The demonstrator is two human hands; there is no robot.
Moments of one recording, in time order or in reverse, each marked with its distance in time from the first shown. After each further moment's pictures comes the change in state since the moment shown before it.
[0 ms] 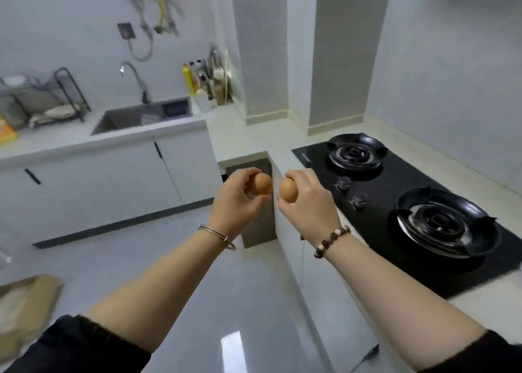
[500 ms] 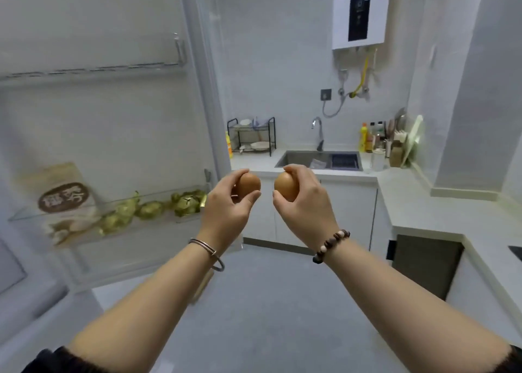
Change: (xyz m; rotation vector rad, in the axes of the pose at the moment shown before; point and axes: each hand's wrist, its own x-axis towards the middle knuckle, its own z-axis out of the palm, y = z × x) left_hand -0.137 -0.091 -0.370 0.208 0.660 -0.206; right_hand 0.014 -0.381 0.123 0.624 -0.114 -0.478
